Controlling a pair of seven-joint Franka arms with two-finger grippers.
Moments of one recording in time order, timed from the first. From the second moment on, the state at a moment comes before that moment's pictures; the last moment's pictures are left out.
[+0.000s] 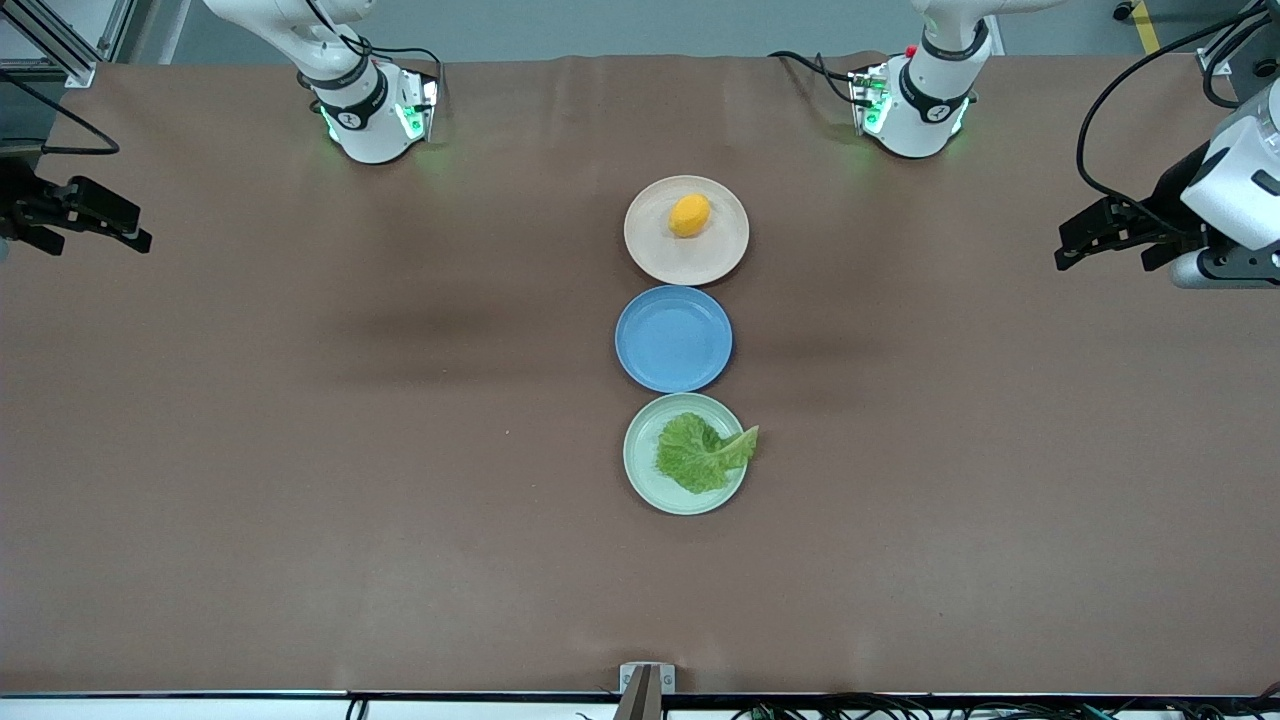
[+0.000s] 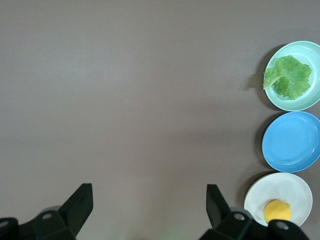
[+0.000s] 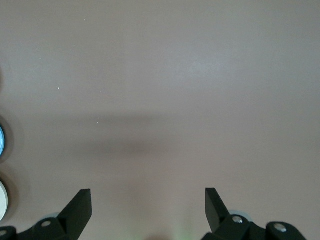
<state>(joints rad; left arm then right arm) 0.07 -0.02 -0.14 -1.62 -0.05 1.57 -0.07 -0.01 -0.06 -0.05 -1.61 0.02 1.51 -0.07</state>
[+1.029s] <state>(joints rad) 0.03 0.08 -0.15 -1.56 -0.11 1.61 -0.10 -0.01 -0.07 -0.05 -1.63 0.01 1.52 -0.11</state>
